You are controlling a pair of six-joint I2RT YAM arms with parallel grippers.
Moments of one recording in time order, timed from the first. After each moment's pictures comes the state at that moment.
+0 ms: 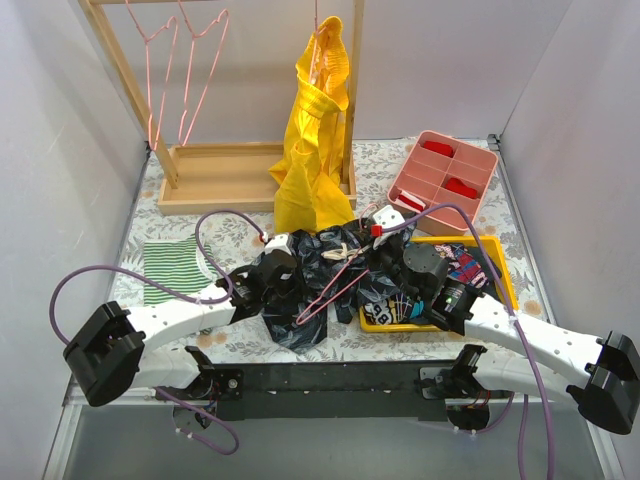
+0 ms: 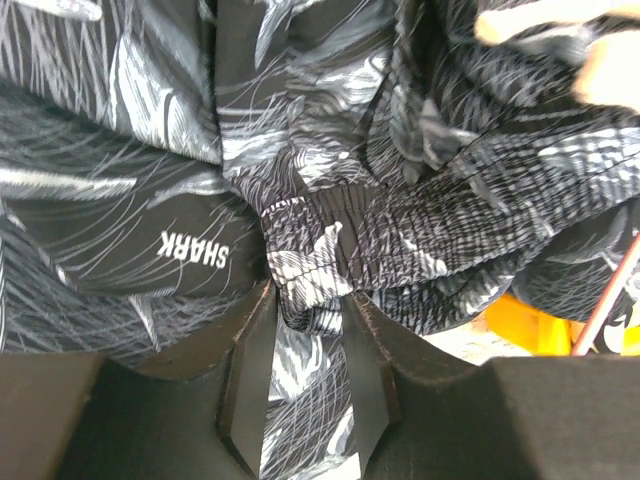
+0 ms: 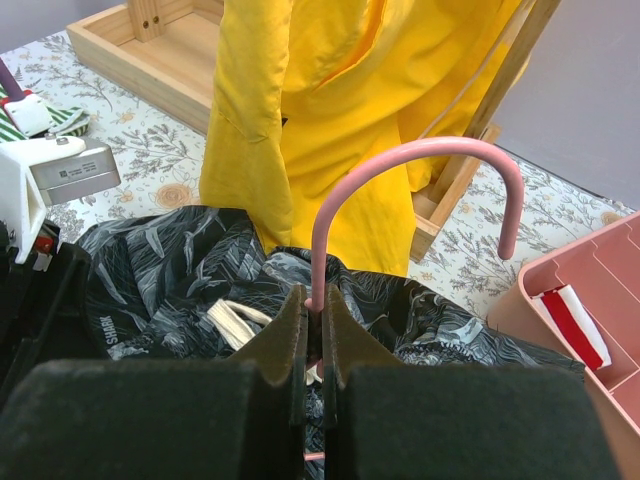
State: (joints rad) left arm -0.86 1.23 0.60 -0.16 -0.18 -0.83; right arm 0.97 0.95 0.62 0.26 0.34 -0.09
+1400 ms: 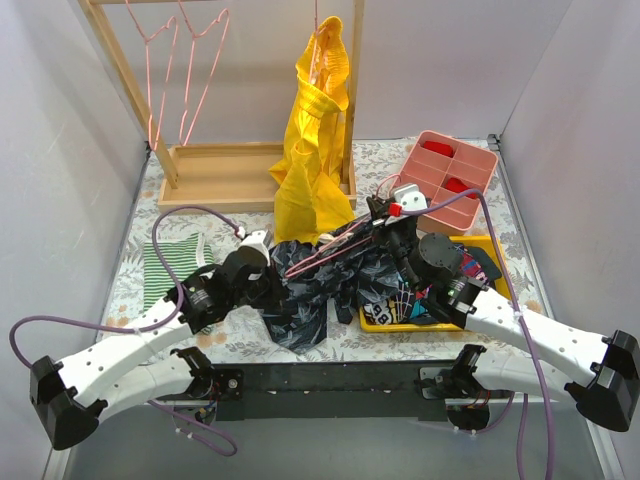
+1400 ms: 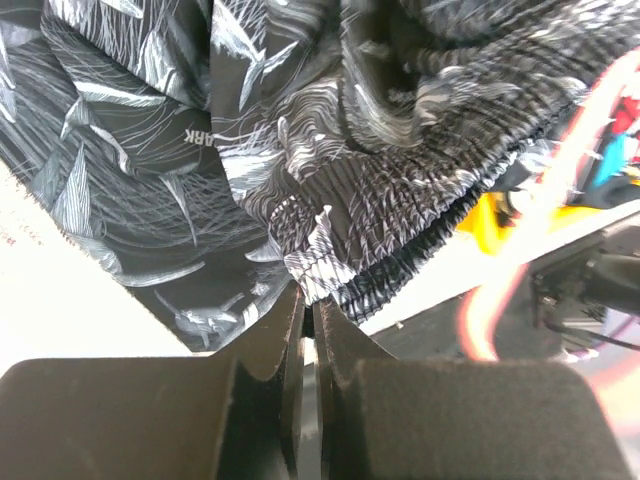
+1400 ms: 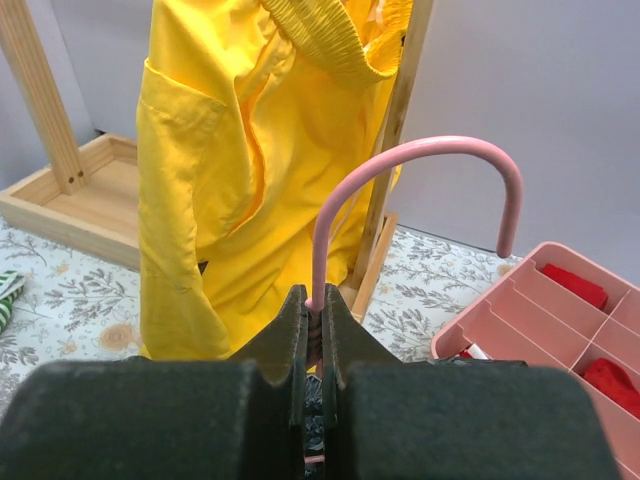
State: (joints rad) left arm -0.85 0.89 0.72 -0.59 -0.12 -0.77; right arm 0.97 0.98 0.74 0.42 0.56 -0.16
